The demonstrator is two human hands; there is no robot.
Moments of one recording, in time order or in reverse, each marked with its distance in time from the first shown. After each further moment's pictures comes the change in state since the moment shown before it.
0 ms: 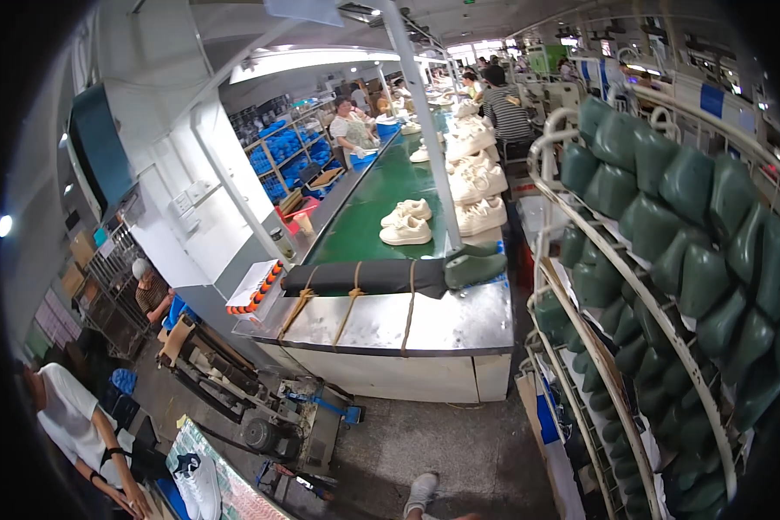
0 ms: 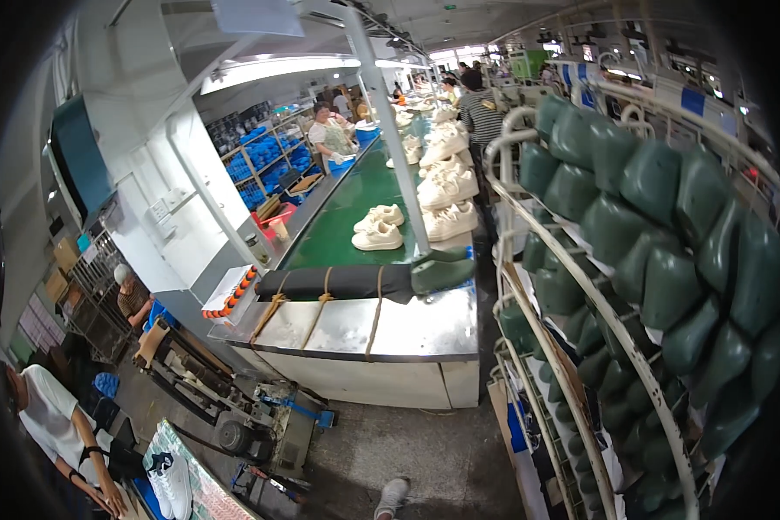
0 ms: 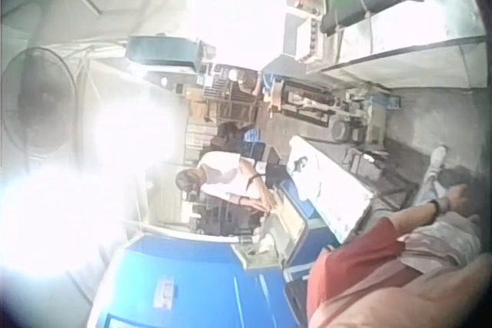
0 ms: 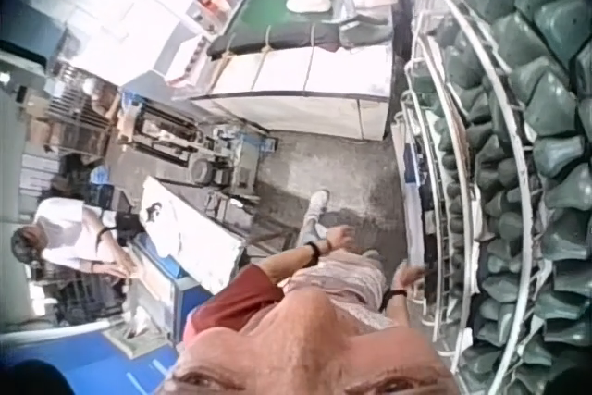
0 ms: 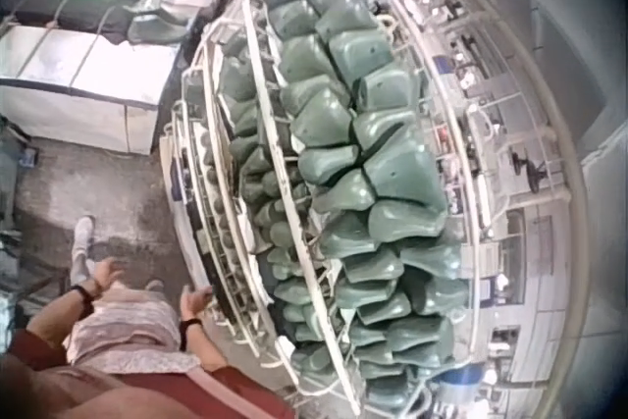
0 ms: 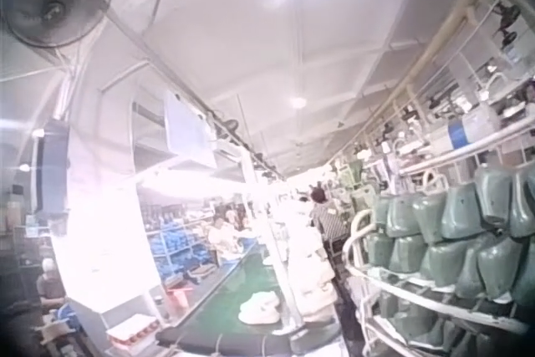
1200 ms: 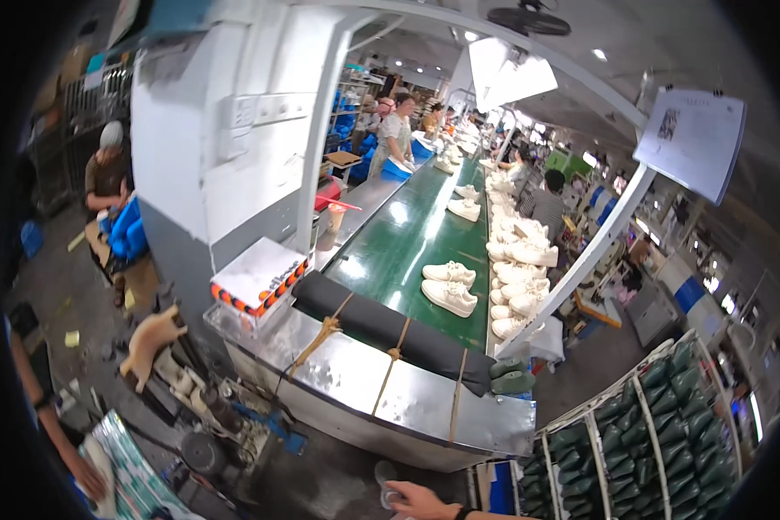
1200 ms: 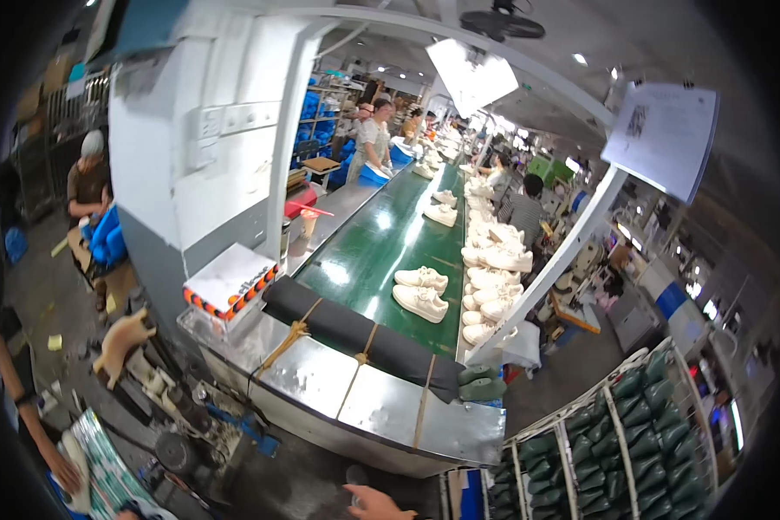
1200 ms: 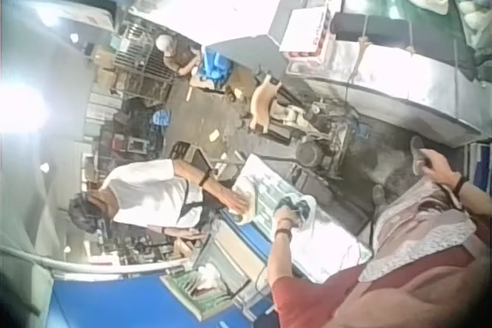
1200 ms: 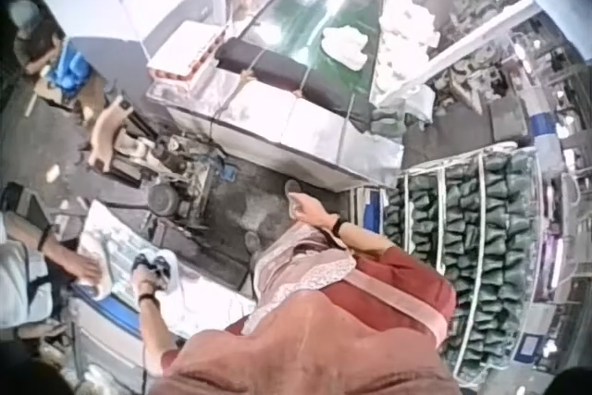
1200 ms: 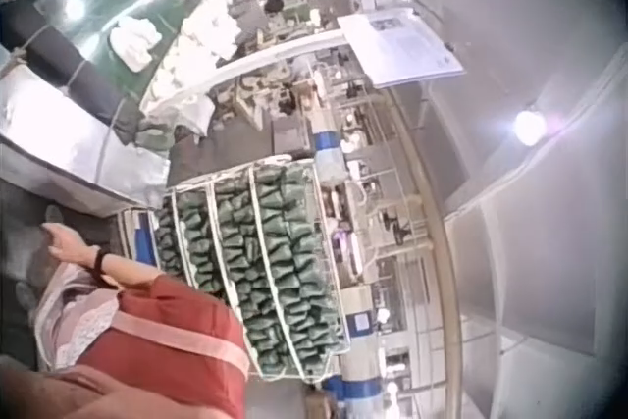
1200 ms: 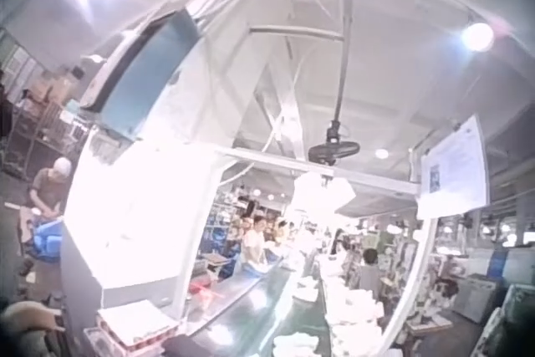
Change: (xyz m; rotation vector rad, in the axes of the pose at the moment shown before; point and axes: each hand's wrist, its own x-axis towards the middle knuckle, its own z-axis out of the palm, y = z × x) left_hand -0.394 -0.133 -0.608 0.302 0.627 -1.046; right_hand -0.255 -0.670 0.032 -0.077 -0.737 -1.539
